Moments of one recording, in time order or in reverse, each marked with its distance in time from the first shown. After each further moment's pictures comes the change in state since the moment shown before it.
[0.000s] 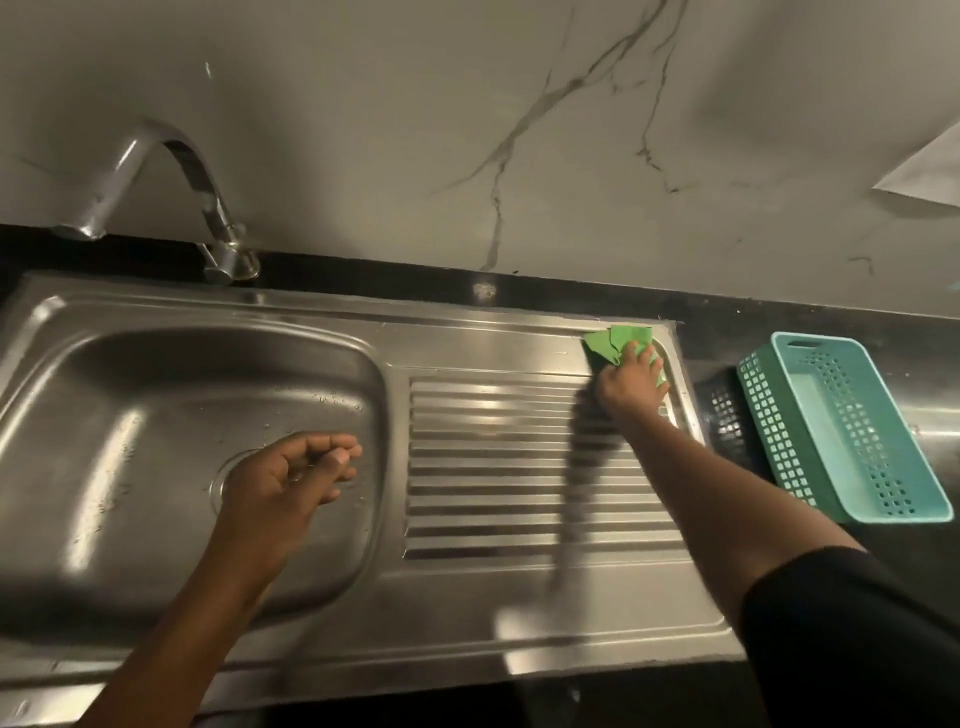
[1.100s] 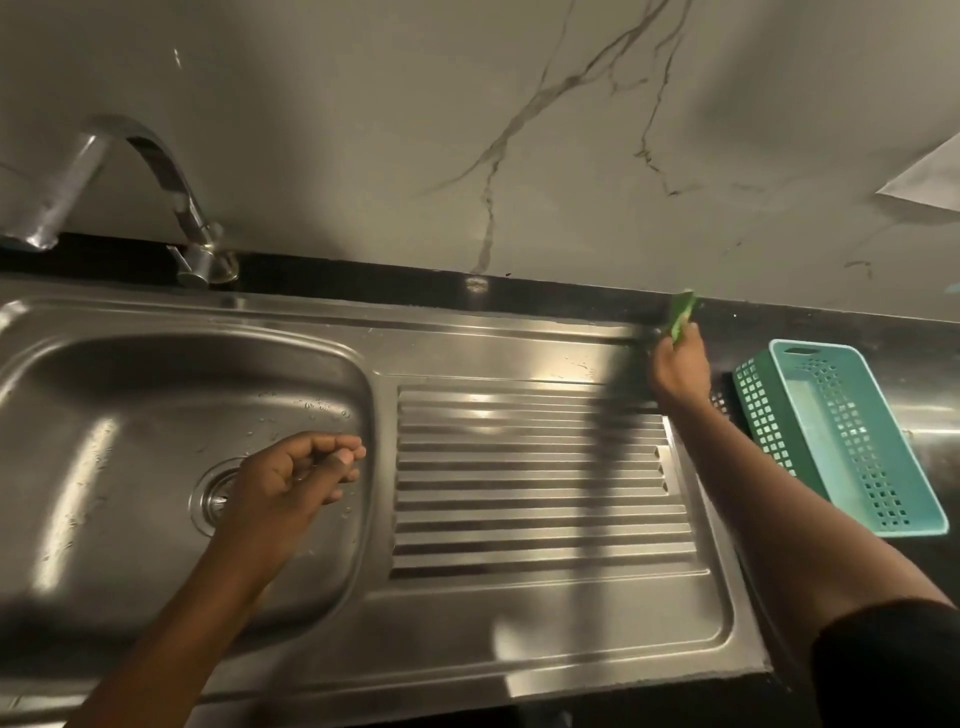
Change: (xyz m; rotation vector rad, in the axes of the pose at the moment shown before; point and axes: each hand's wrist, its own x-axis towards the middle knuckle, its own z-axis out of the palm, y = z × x) left_hand 0.020 0.007 0.016 0.014 -0.052 -0.023; right_hand 0.040 0.027 -0.047 0.360 0.272 0.039
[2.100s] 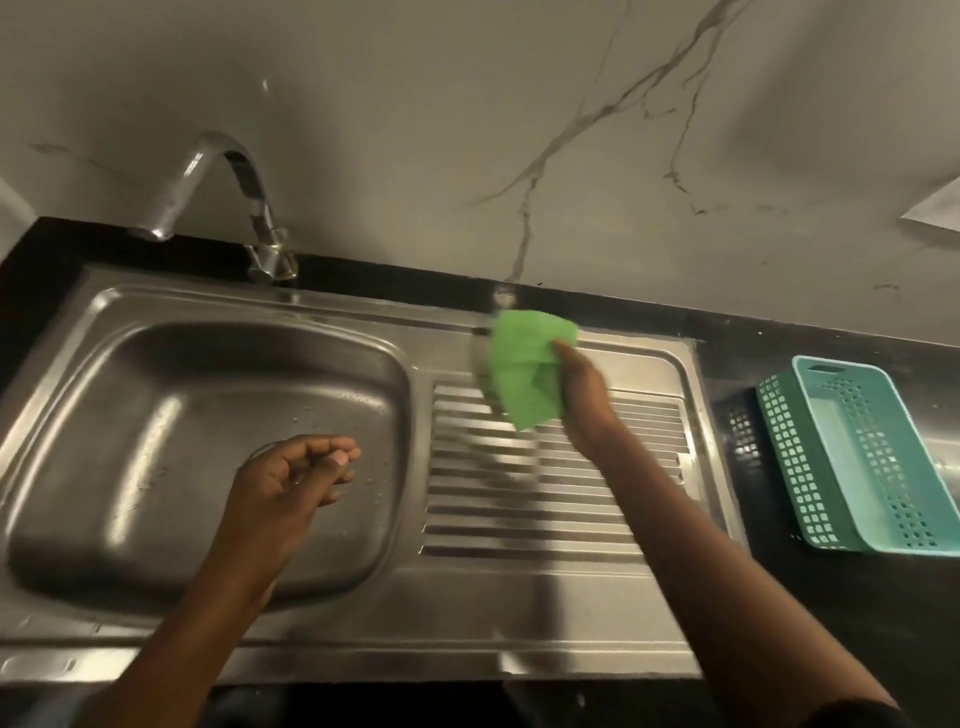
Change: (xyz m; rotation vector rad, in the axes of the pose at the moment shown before) left_hand -0.035 -0.009 -0.036 -0.052 0.100 0.024; right_hand -0.139 -0.095 0.053 1.058 -0.696 0.224
